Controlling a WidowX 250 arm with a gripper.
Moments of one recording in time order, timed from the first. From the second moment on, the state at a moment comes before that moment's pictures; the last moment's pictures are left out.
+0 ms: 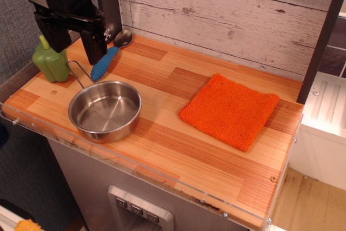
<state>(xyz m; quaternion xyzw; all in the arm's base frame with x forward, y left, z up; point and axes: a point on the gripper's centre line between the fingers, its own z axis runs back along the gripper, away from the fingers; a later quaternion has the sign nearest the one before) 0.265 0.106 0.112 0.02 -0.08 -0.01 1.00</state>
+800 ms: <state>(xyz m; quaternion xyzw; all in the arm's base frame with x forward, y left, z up) 0.280 0.067 0.105 -0.01 -0.08 -0.06 0.99</state>
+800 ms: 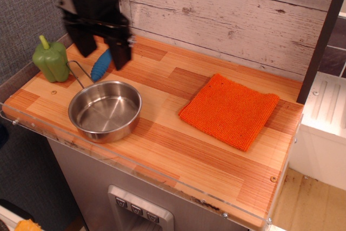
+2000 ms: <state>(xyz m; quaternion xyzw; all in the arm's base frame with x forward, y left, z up) 0.327 -0.068 0.024 0.00 -0.03 -0.08 1.00</state>
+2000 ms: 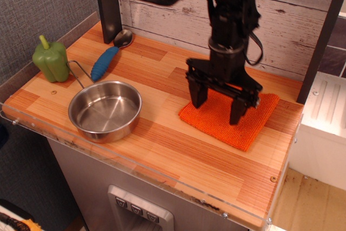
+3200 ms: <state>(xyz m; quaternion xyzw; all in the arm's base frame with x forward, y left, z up) 0.360 -0.028 0.005 0.04 -0.02 -0.04 1.00</state>
